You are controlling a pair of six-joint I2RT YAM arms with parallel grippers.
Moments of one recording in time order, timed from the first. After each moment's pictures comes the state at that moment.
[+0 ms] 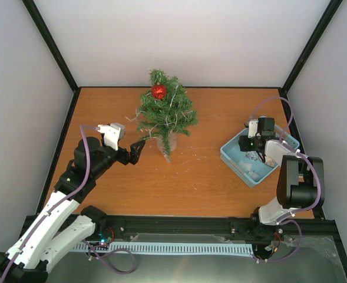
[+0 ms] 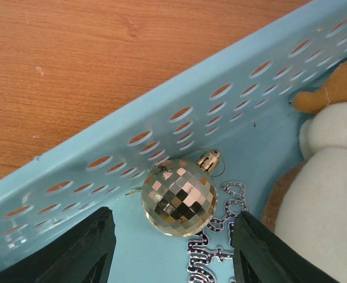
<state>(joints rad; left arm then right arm) -0.46 0.67 0.71 -0.31 0.15 -0.14 -0.08 1.55 0.82 -0.22 -0.18 -0.16</state>
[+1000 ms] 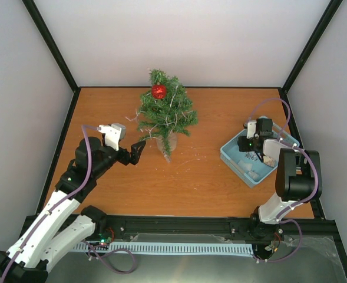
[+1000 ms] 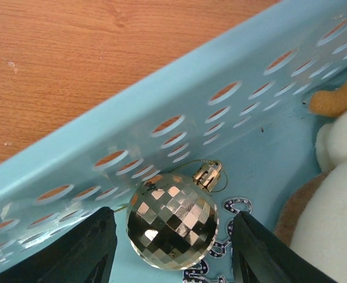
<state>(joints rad) -0.46 0.68 0.71 -0.32 0.15 -0.14 -0.08 1.64 0.82 -0.15 -0.18 -0.16</state>
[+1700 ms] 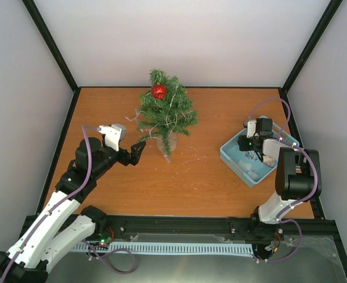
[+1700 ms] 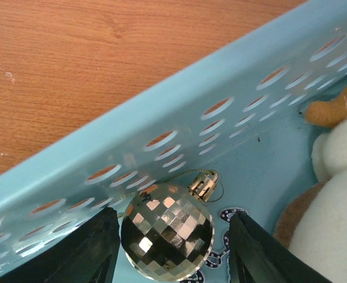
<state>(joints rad) -0.46 0.67 0.70 -0.31 0.16 -0.14 -0.08 1.66 0.82 -0.12 -0.18 -0.16</state>
